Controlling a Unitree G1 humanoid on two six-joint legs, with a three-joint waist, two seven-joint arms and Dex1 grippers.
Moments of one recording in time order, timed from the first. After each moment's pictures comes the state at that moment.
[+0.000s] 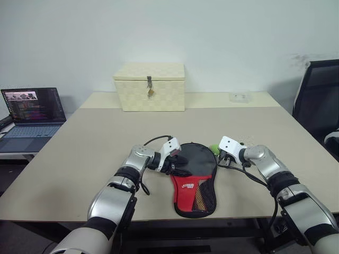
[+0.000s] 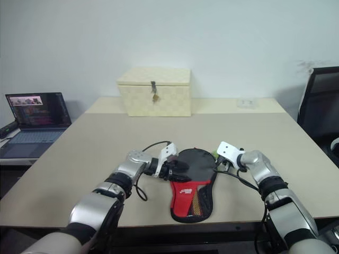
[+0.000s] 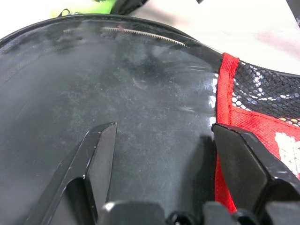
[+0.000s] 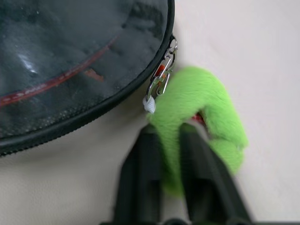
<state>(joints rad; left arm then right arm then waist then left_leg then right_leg) -1.08 0.25 -0.13 1.22 0.09 -0.10 -1.29 -0.91 -0.49 0.31 0.86 -0.25 0.02 0.74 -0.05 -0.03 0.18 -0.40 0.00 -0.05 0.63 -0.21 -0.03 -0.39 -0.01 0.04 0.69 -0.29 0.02</state>
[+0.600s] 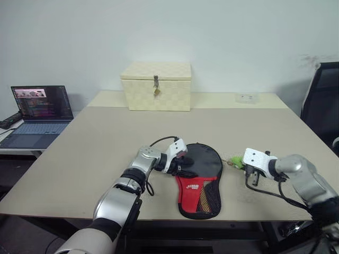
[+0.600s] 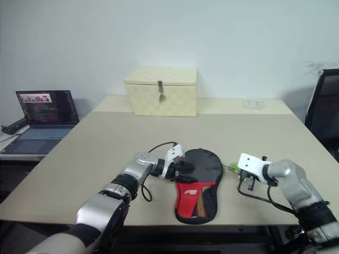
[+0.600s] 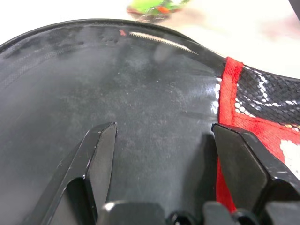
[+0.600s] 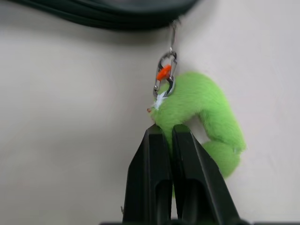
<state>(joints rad) -1.08 0.20 -0.15 1.21 0.10 -0.11 -1.24 -0.45 -0.84 0.19 -0.02 -0.15 0.37 0.99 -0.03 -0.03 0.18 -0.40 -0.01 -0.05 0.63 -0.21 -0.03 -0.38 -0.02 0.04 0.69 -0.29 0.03</state>
